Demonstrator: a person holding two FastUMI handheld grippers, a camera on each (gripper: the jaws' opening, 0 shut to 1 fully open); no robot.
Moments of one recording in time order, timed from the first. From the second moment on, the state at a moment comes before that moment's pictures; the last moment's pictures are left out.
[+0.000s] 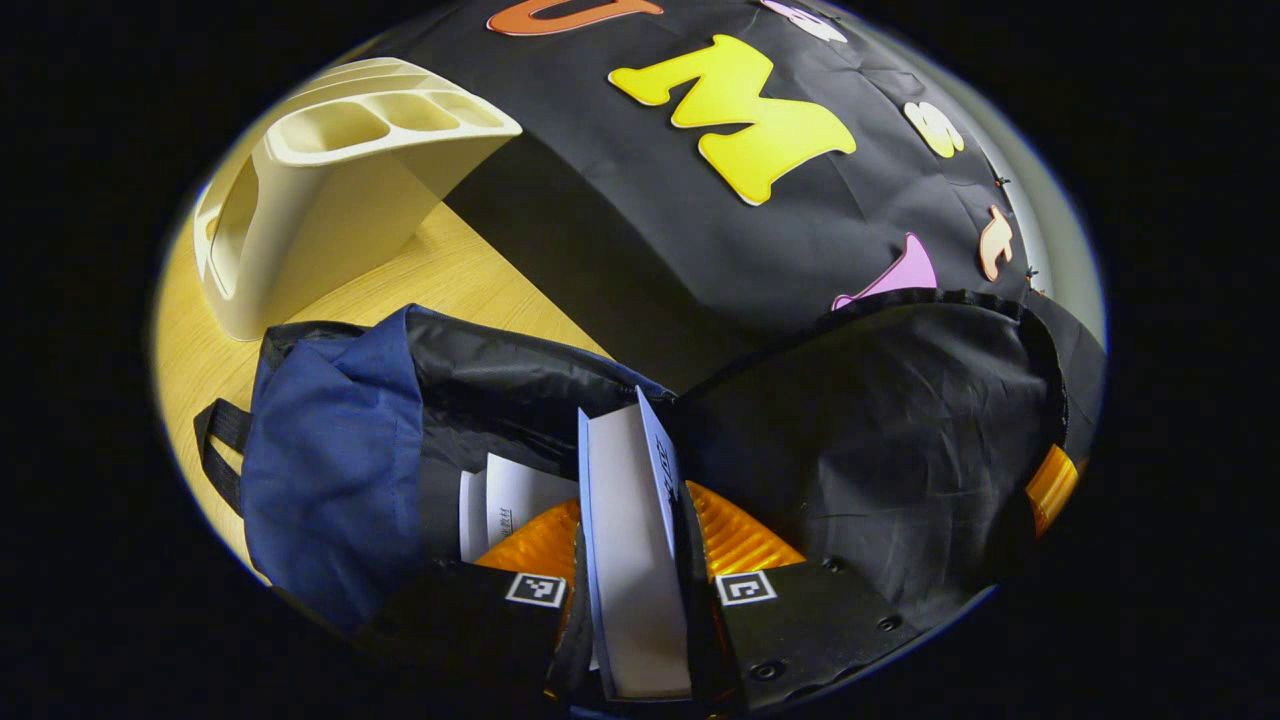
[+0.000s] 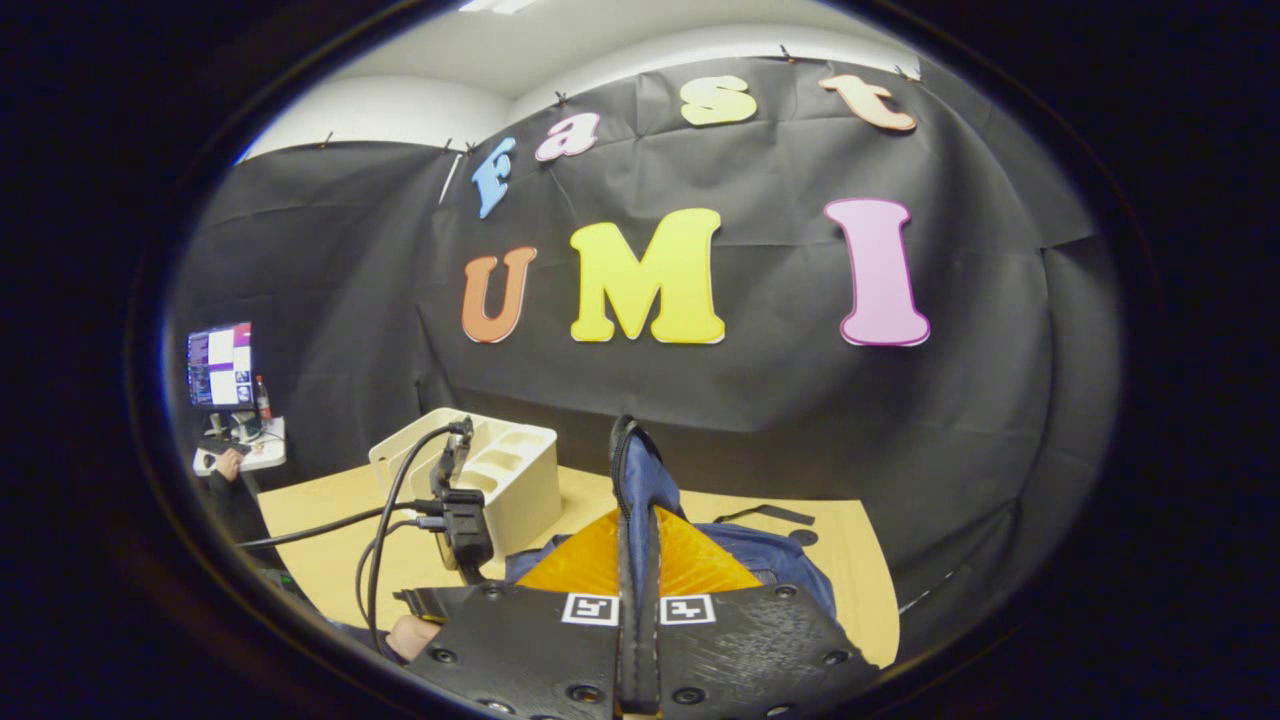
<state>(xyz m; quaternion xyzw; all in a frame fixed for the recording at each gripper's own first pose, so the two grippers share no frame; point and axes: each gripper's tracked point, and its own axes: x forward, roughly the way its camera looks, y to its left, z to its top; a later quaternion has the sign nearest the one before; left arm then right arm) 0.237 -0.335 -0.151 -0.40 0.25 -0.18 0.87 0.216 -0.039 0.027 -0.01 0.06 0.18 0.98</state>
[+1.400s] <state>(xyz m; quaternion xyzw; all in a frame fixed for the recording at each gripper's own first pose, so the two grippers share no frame) 0.225 -0.203 -0.099 -0.06 0.16 -0.06 0.98 0.230 -0.084 -0.035 0.03 0.13 0.09 0.99</state>
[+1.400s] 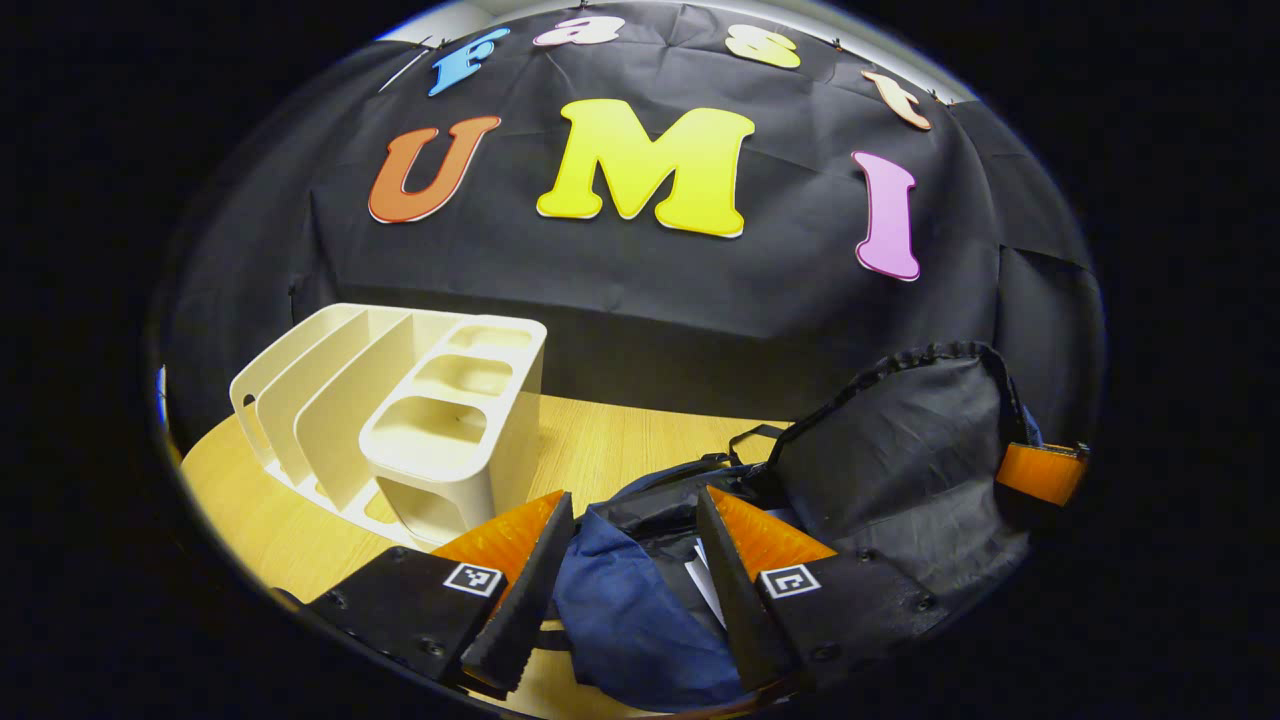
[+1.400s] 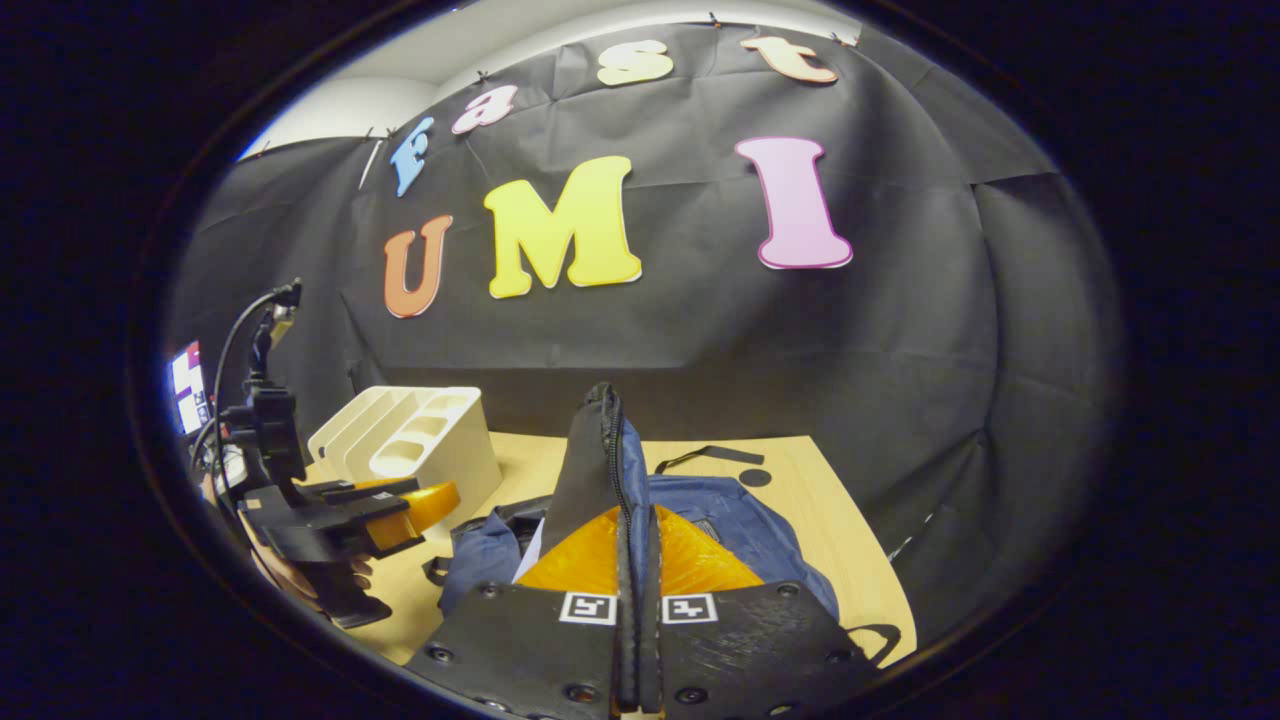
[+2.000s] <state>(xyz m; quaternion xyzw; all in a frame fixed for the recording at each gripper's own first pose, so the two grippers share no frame) 0.184 -0.126 -0.063 -0.02 0.12 -0.02 0.99 0.213 -0.082 -0.039 0.02 0.13 0.03 0.99</state>
